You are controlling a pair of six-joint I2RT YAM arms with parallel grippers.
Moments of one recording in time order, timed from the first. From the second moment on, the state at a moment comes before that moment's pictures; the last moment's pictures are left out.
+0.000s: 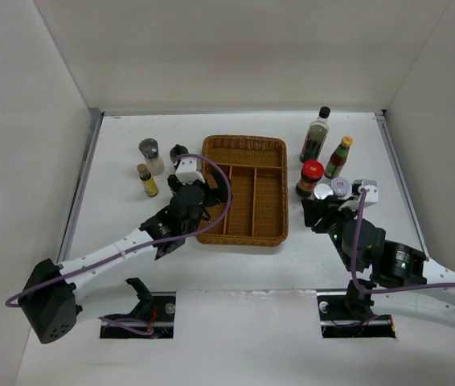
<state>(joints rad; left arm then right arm) -0.84 1.08 0.67 0.17 -0.59 -0.54 1.18 0.59 0.76 -0.38 0.94 0.60</state>
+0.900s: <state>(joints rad) -0.83 0.97 0.50 0.36 -0.58 -0.47 0.56 0.97 1.02 -0.45 0.73 0.43</state>
